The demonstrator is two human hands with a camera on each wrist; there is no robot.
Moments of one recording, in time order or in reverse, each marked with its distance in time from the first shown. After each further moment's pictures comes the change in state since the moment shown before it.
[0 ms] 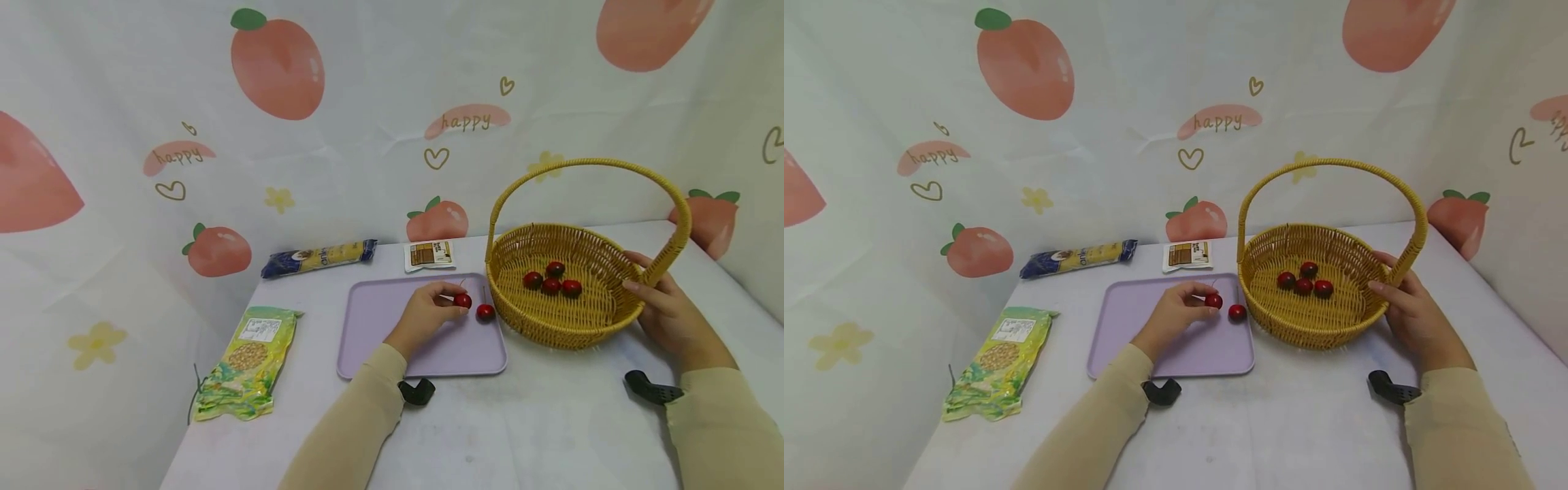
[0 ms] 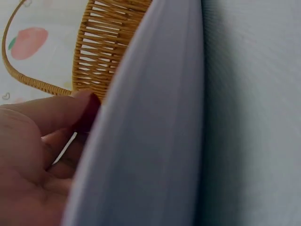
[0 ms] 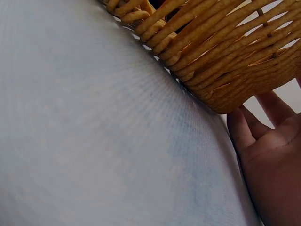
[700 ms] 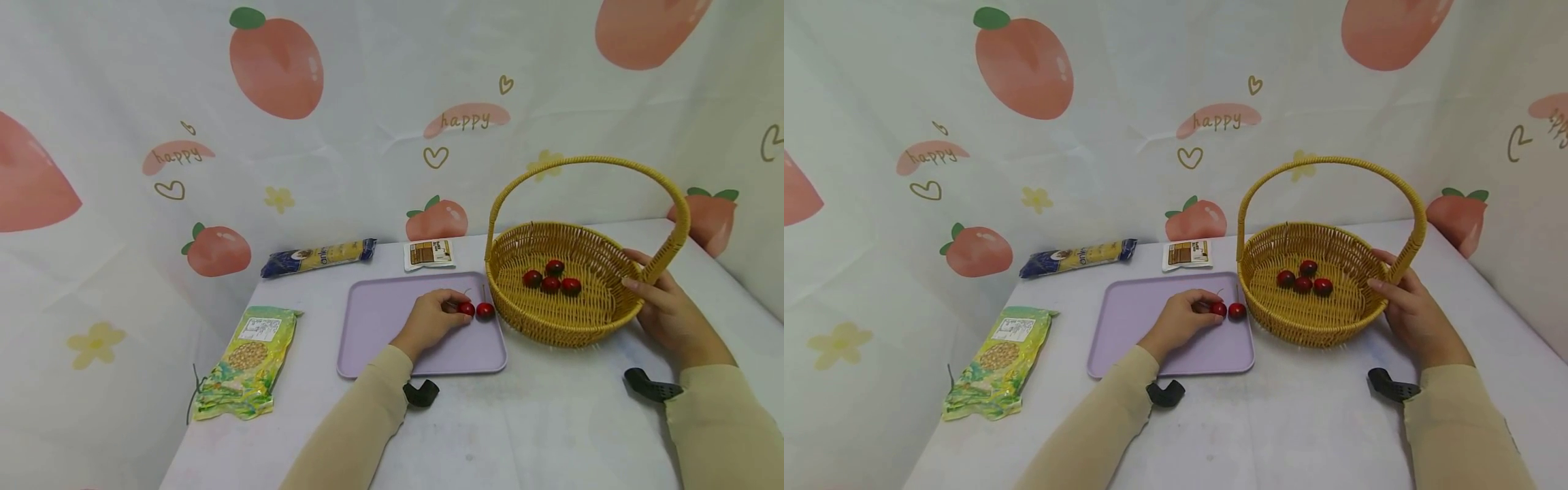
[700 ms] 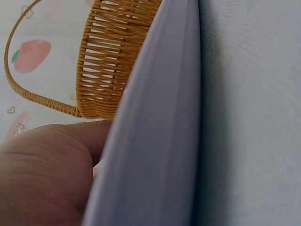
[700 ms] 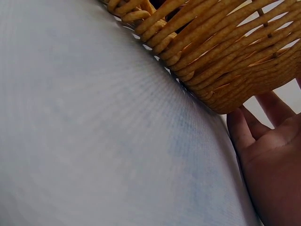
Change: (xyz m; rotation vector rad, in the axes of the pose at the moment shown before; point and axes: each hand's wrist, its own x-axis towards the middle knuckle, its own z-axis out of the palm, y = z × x) left_hand -0.002 -0.006 0.009 0.268 0.008 0.011; right_hand -0.001 -0.002 0.002 -0.039 0.041 0.029
